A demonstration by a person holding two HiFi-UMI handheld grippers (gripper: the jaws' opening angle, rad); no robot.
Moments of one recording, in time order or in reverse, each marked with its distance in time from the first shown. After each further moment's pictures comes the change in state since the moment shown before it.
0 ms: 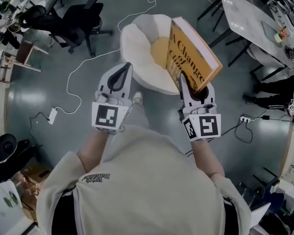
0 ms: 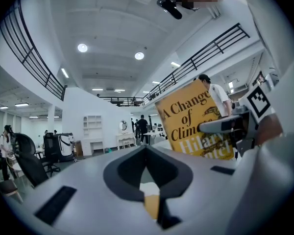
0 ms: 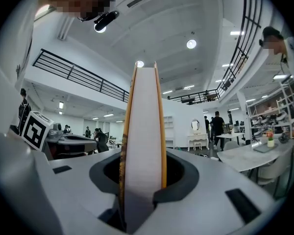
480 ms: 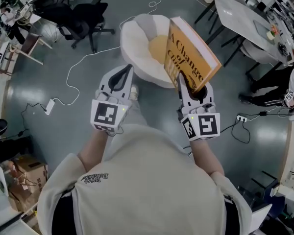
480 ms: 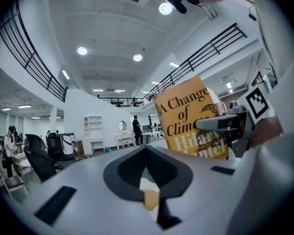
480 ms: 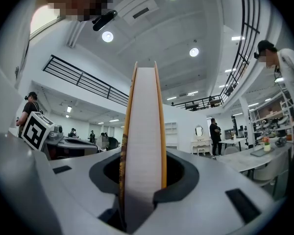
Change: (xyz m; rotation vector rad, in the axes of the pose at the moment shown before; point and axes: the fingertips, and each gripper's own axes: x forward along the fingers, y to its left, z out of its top) left arm -0.126 -0.125 0.014 0.012 0.002 0.008; right arm -0.167 0.033 0.014 -0.026 -0.077 0.048
